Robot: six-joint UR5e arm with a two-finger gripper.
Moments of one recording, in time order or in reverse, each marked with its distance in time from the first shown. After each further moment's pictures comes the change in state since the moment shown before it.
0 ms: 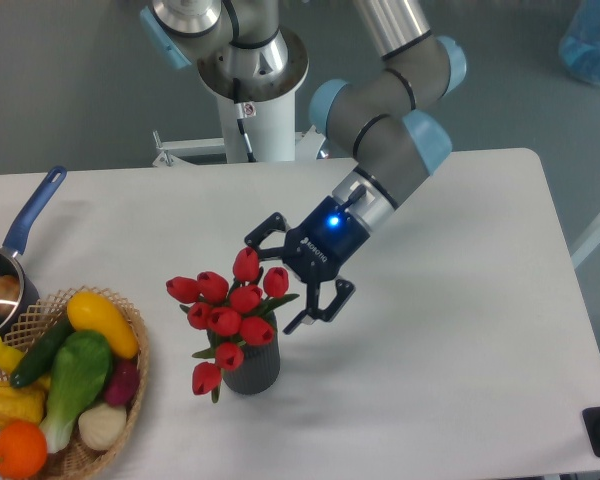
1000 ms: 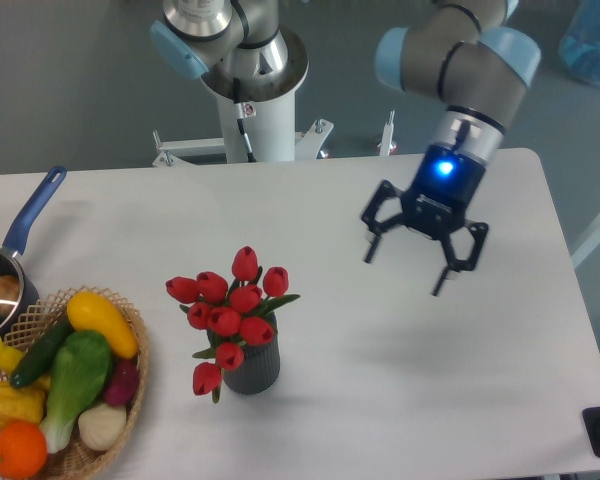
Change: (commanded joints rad) arm 0.177 -0.089 0.147 0.002 0.491 0.214
